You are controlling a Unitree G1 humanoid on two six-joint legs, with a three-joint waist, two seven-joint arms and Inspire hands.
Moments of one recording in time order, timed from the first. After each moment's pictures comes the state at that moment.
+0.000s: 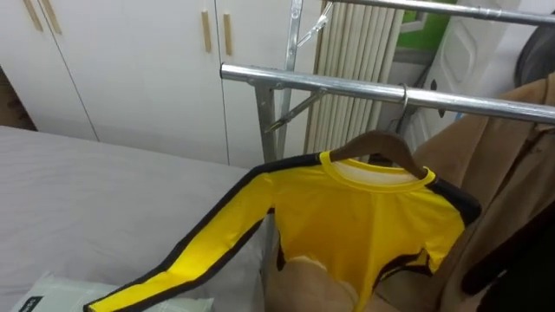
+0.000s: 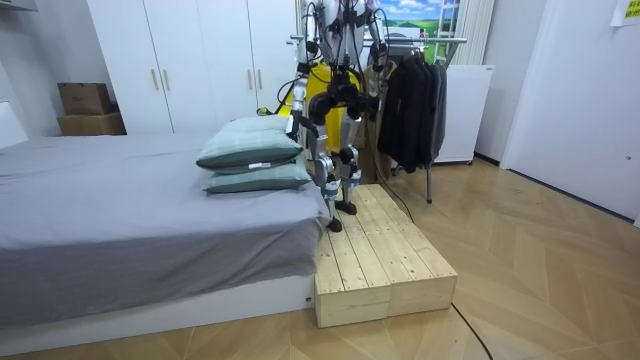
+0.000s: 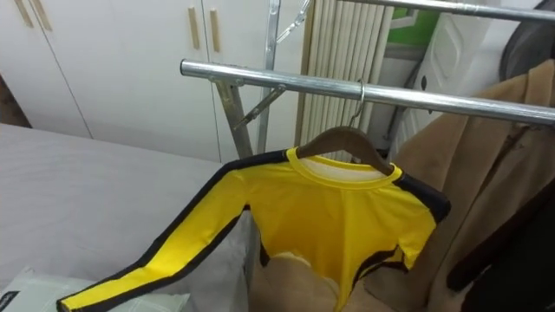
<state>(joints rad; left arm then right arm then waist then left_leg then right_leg) 0.34 0.20 0.15 1.13 0.32 0.30 0.01 0.26 -0.22 -0.01 0.71 -0.06 0.01 -0.07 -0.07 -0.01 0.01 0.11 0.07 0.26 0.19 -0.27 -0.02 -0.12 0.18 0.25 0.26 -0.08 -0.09</state>
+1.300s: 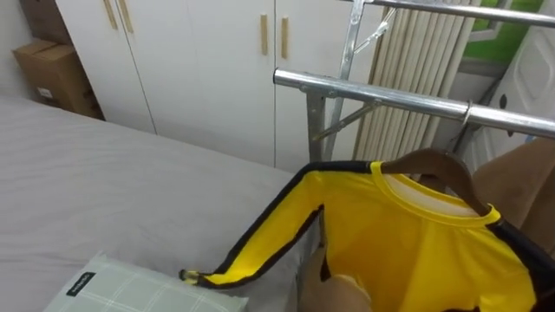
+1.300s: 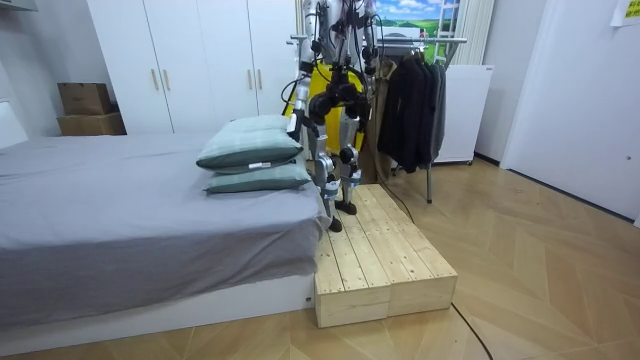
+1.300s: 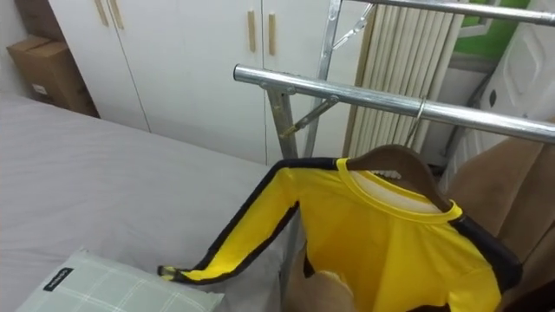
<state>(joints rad) 0.30 0.19 0.12 1.13 0.32 0.31 0.05 0.11 -0.19 0.01 1.12 0.10 0.00 0.02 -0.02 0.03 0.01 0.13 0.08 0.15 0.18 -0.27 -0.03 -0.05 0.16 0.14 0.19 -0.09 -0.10</state>
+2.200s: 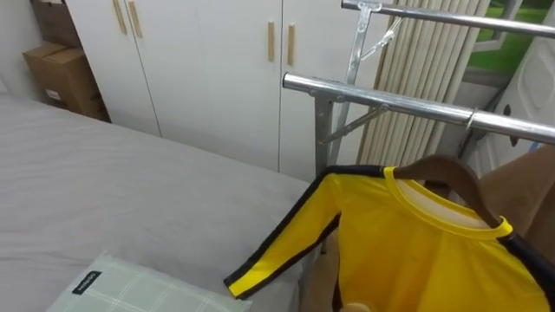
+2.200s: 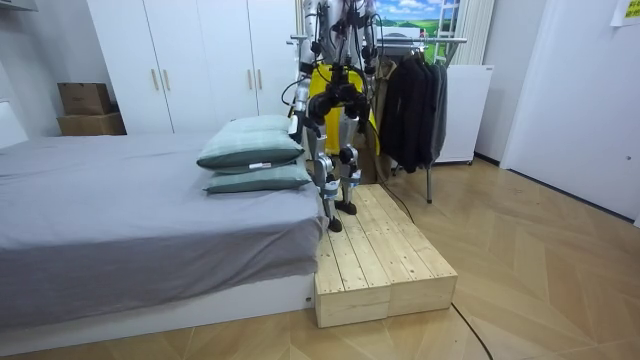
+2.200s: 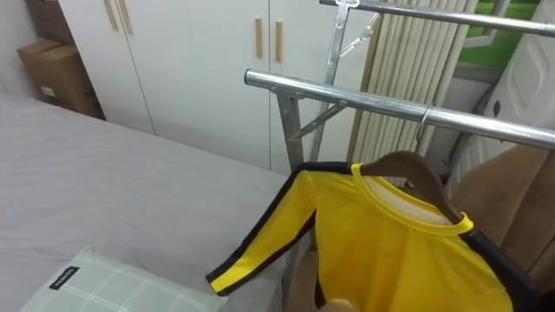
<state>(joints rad) 0.28 0.19 0.11 1.15 0.31 0.31 0.01 0.09 -0.19 0.02 1.16 0.19 0.04 0.05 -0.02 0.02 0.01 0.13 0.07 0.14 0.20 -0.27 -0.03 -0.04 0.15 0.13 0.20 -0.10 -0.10</state>
